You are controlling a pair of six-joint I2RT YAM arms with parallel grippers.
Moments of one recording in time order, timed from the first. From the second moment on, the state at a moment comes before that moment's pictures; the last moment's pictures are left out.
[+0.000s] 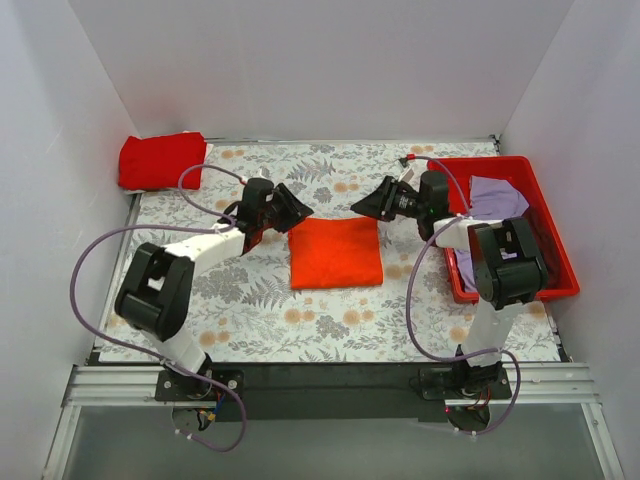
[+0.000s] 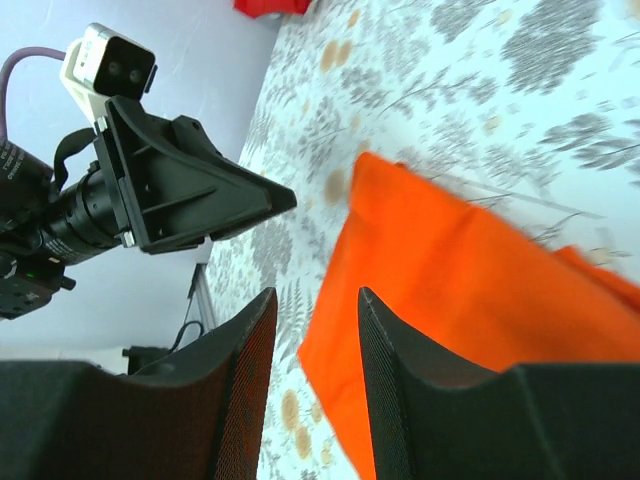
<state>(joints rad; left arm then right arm) -0.44 1.63 0.95 0.14 0.13 -0.98 0.26 1.83 0.93 0.64 -0.88 0.86</state>
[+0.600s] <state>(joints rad) -0.34 1.98 1.04 0.30 0.20 -0.98 0.16 2.11 1.02 0.60 -0.79 0.80</state>
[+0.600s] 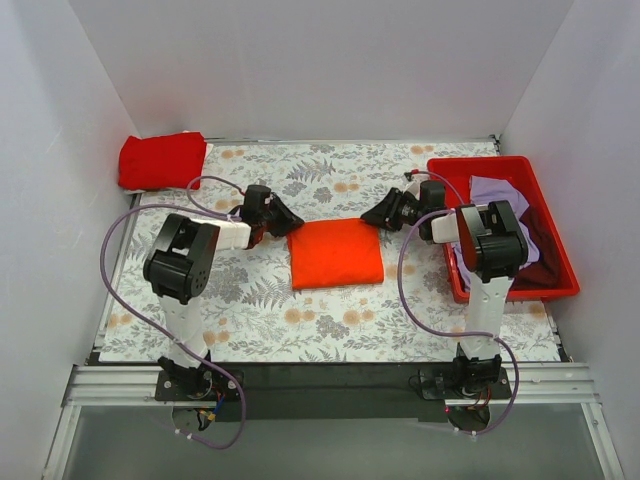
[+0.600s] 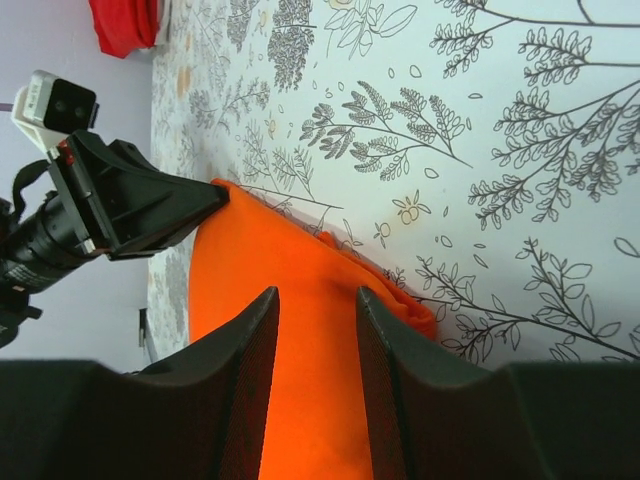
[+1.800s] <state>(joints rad) -0.14 1.20 0.73 -0.45 -0.12 -0.73 1.11 1.90 1.43 -0.46 0.10 0.13</state>
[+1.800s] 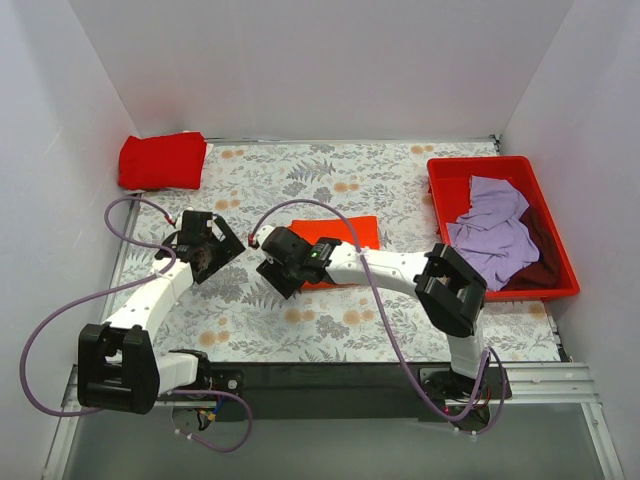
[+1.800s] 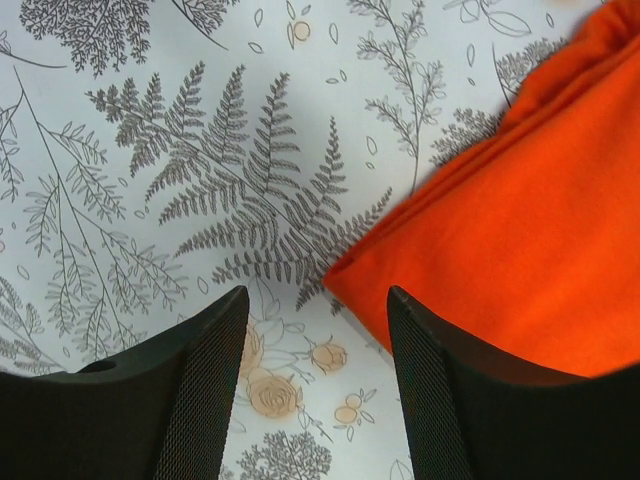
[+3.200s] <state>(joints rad) -0.03 1.37 0.69 -0.36 0.24 -0.77 1.17 2.06 1.50 -0.57 0.33 0.08</state>
